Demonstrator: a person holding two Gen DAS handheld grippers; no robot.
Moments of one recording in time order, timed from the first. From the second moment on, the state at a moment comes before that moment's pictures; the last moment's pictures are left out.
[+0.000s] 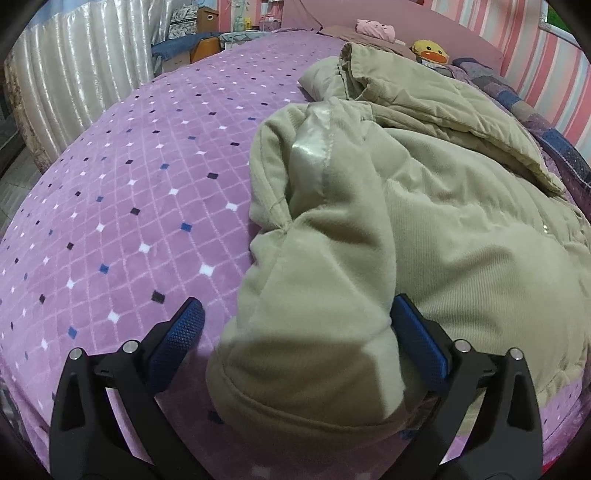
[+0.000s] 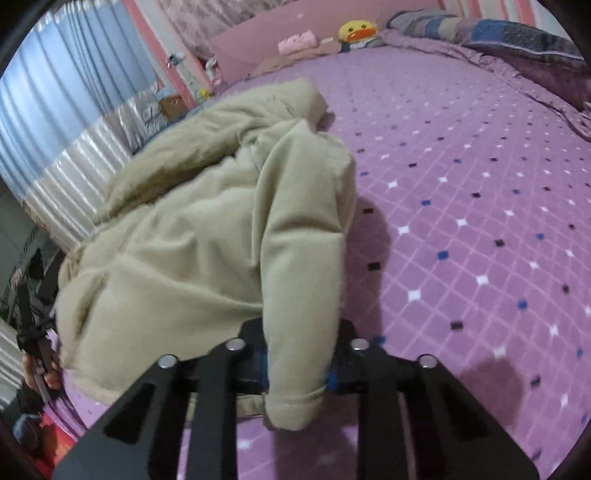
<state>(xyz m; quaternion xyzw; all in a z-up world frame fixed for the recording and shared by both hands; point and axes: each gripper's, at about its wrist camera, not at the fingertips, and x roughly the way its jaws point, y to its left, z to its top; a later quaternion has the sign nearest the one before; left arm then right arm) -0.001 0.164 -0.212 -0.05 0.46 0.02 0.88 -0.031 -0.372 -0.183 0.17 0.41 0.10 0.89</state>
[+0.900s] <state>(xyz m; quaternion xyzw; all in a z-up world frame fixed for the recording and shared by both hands) -0.003 0.156 -0.148 -0.05 0.47 -0.07 0.88 -0.044 -0.372 -0.142 0.22 0.40 0.10 0.88</state>
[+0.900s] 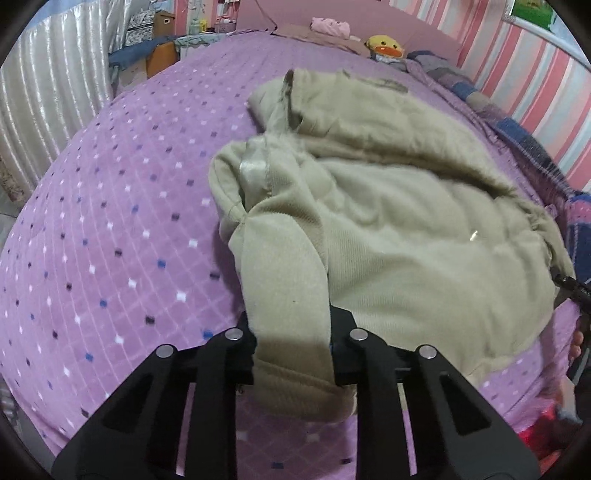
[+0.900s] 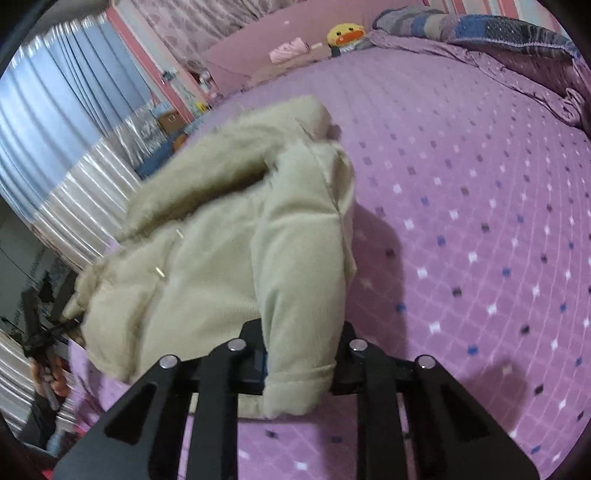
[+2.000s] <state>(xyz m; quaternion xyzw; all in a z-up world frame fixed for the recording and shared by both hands) 0.378 0.164 -0.074 -0.12 0.52 0.07 0.84 0.345 -0.376 -0.060 0.27 0.39 -0.04 0.88</state>
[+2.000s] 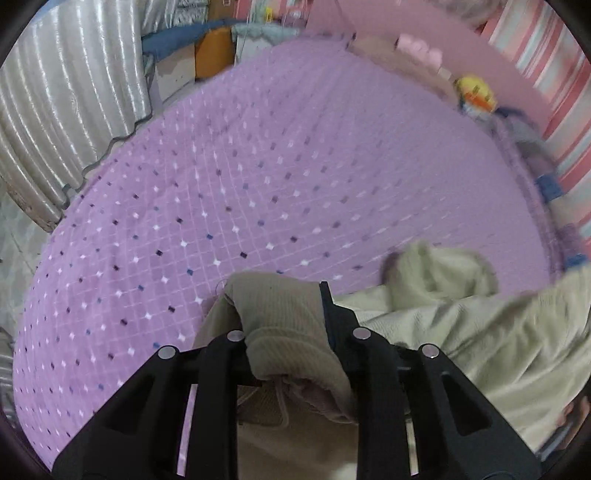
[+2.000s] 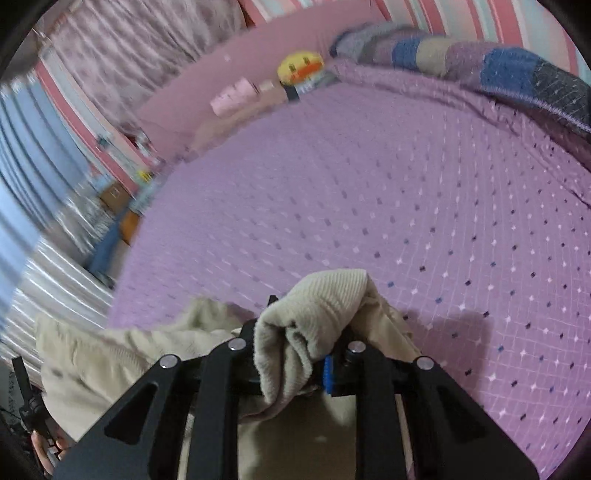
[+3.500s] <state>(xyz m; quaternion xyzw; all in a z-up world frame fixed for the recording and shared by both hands) 0.326 0.023 -0.086 -0.01 0.54 -0.02 0.84 0.308 -0.249 -0.062 0.10 0.46 0.04 0.88</state>
